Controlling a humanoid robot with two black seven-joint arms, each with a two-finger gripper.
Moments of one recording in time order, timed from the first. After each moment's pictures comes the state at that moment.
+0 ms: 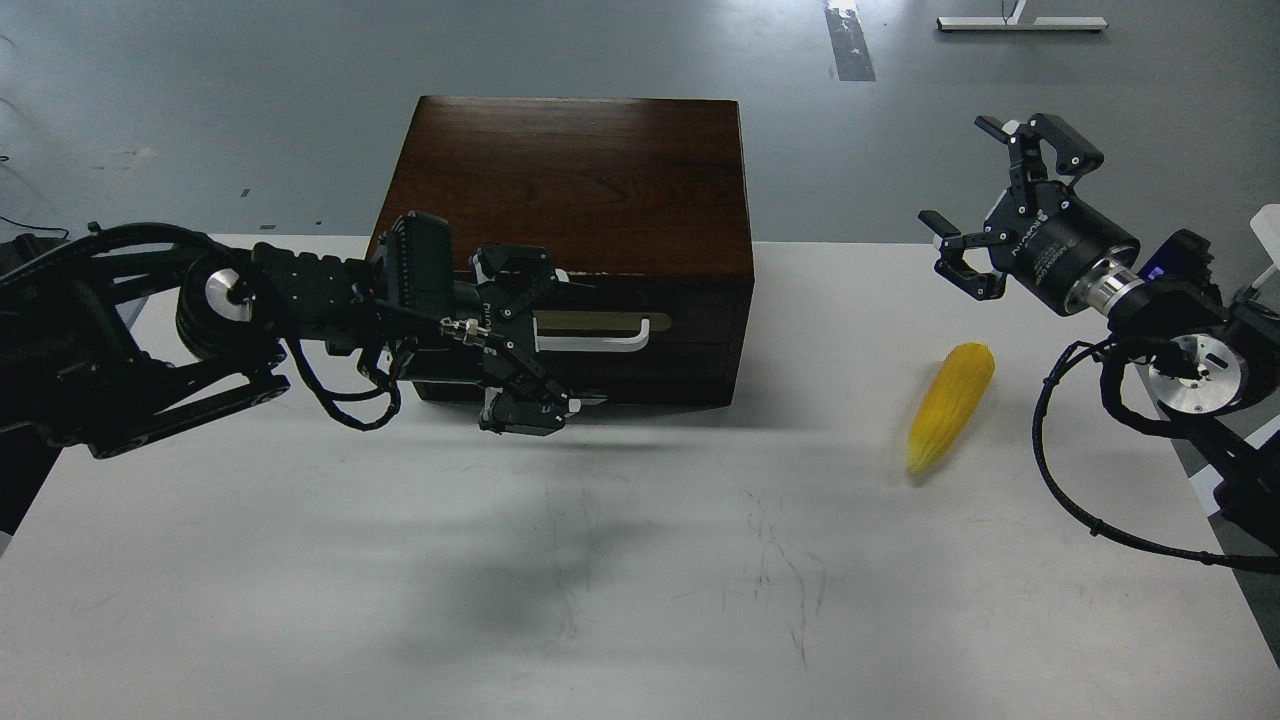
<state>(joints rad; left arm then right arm) -1.21 0.60 0.04 -1.29 2.14 0.16 -0.49 0.70 -0.57 0.73 0.97 -0.10 0.33 0.10</state>
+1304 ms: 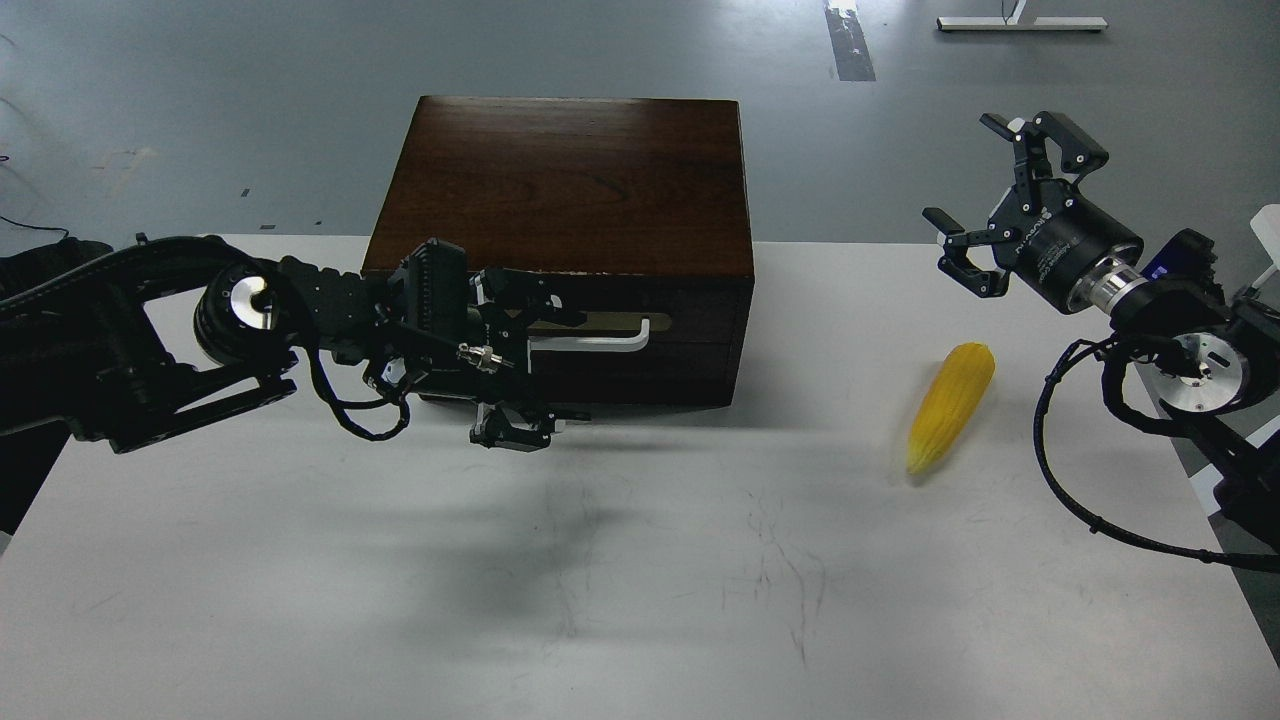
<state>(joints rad) -1.24 0.55 0.14 -1.19 2.18 0.16 -0.49 0.70 -0.56 0.74 0.96 -0.10 0.33 0.10</state>
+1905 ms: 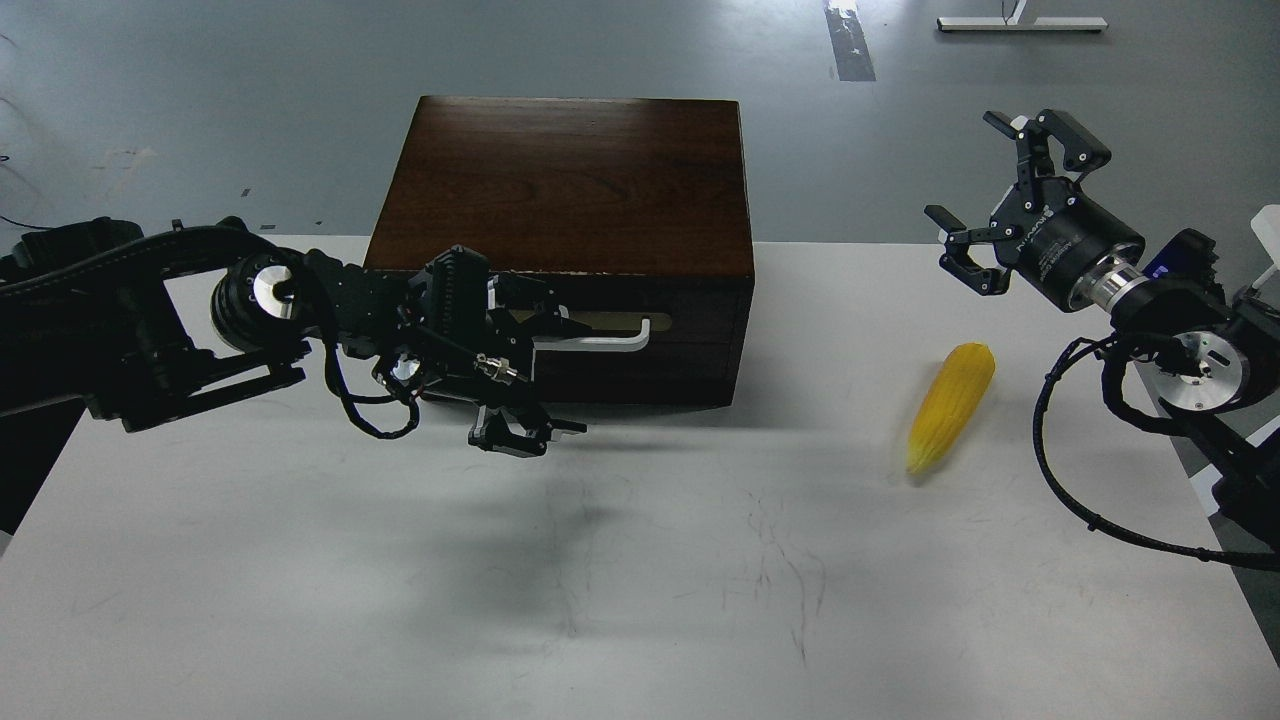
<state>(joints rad) -1.31 0.49 0.24 -1.14 2.18 0.15 -0.49 0.70 -0.56 0.75 0.96 -0.10 0.33 0.10</state>
